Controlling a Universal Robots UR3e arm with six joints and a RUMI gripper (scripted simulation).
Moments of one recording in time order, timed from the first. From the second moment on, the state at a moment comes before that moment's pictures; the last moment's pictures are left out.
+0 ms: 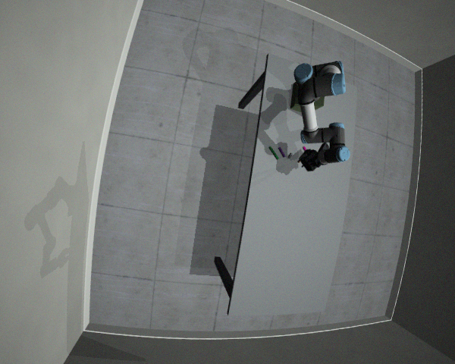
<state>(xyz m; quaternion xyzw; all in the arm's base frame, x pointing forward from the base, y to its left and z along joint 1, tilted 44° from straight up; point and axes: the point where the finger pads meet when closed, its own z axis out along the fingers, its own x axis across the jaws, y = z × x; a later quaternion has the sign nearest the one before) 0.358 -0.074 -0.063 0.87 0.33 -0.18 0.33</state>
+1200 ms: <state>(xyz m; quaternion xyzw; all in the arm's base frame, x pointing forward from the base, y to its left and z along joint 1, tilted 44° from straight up) 0.363 -0.025 -0.013 0.87 0.33 -0.18 0.33</state>
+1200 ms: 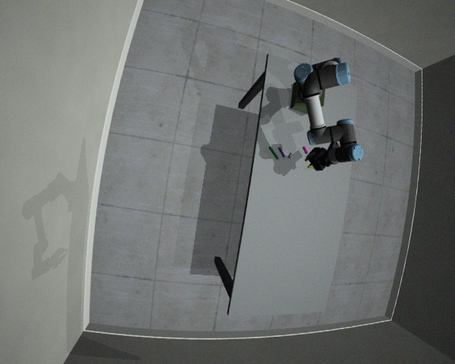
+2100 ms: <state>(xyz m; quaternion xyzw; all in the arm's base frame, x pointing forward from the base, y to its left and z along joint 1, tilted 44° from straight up) 0.356 -0.011 -0.025 0.81 0.45 -0.23 0.30</state>
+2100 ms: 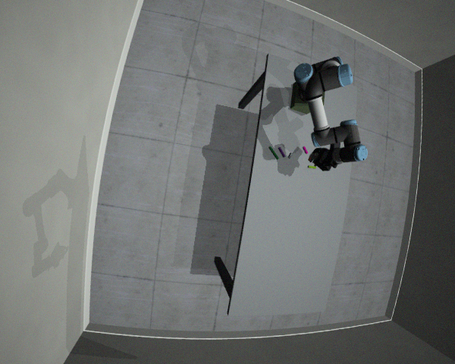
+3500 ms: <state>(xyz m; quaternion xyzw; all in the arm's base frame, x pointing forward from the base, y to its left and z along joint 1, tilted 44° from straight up) 0.344 0.018 -0.050 0.59 0.72 -0.33 0.19</state>
